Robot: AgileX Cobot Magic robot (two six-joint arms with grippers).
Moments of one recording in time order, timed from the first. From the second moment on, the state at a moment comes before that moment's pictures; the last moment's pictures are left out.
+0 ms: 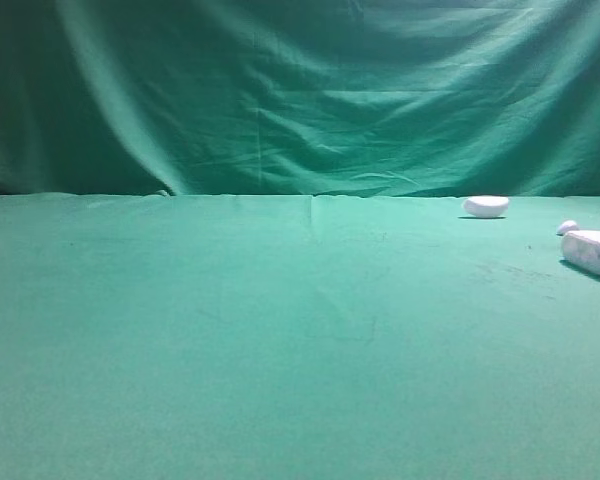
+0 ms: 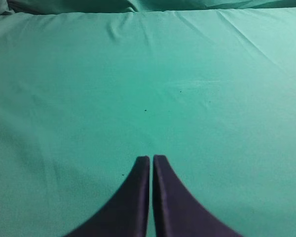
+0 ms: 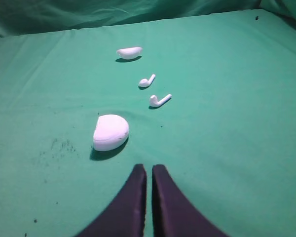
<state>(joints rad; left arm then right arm) -0.15 -0.01 0.02 -0.03 0.35 0.02 0.08 -0.01 0.02 -0.02 0.41 0.04</state>
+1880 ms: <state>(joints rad) -0.15 -0.01 0.02 -0.03 0.35 0.02 0.13 0.95 -0.59 0.04 0.61 -0.06</state>
